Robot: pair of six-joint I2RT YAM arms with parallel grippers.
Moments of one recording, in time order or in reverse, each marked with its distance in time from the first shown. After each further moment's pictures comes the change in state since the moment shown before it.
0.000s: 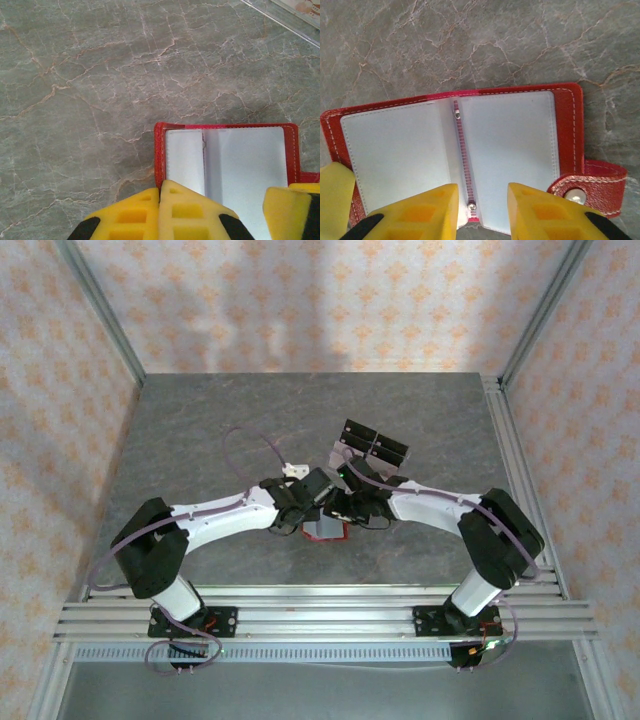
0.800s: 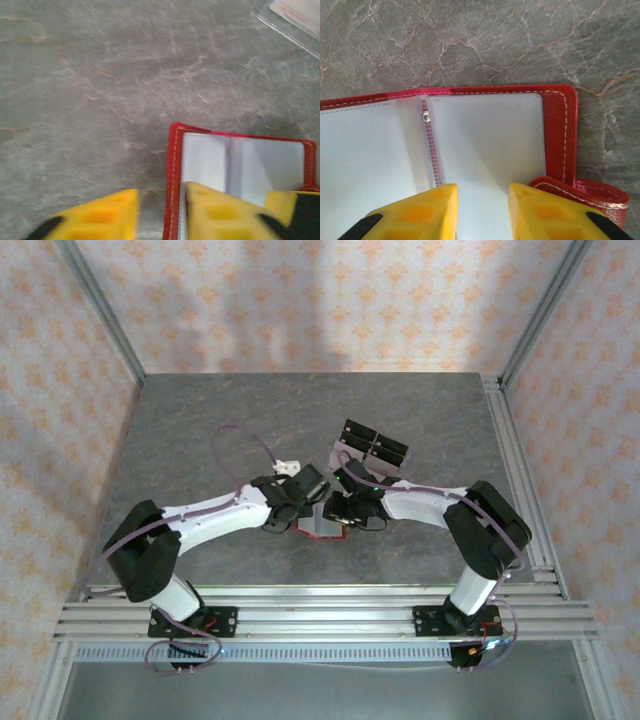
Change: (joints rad) left arm 0.050 -0.053 -0.031 -0.014 -0.034 -0.008; right arm 0.000 0.076 0.002 0.029 0.004 0.007
